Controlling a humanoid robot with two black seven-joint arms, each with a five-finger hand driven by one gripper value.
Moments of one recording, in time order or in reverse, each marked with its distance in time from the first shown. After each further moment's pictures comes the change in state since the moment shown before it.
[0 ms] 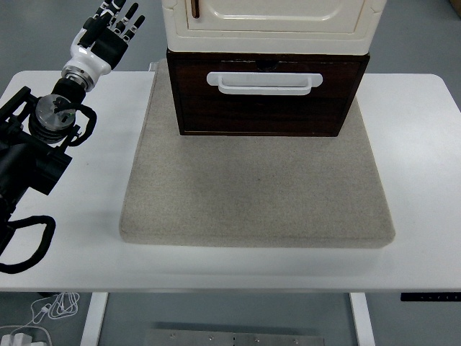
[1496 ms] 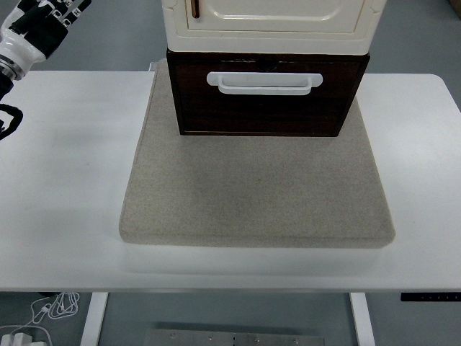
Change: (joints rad) left arm 0.018 0.265 0.106 -0.006 0.088 -0.245 0.002; right arm 0.000 0.000 0.000 0.000 0.000 0.000 0.000
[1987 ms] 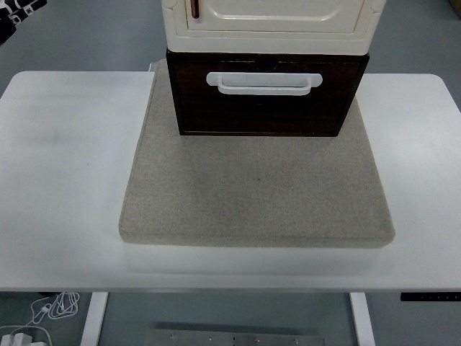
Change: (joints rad) left arm 0.027 0.239 0.115 -0.109 0.097 -0.021 -0.002; right arm 0.000 0.000 0.000 0.000 0.000 0.000 0.000
